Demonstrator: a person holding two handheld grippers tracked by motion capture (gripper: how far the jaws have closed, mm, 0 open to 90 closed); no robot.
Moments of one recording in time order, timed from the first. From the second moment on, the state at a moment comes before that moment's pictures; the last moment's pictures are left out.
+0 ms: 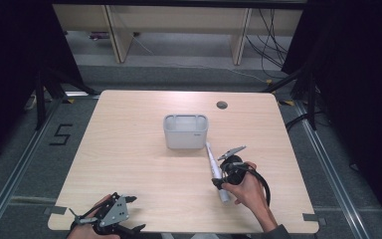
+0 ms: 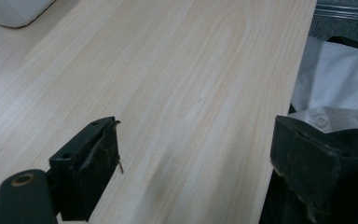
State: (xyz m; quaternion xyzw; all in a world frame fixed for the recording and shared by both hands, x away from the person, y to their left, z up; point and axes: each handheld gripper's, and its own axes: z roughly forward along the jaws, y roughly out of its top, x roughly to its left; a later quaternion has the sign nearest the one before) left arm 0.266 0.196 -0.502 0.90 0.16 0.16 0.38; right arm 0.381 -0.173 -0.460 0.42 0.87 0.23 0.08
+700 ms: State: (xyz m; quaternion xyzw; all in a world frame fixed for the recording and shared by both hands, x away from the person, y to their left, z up) left arm 0.266 0.196 -0.502 0.90 0.16 0.16 0.38; right arm 0.405 -0.158 -0.471 0.41 0.89 0.18 0.07
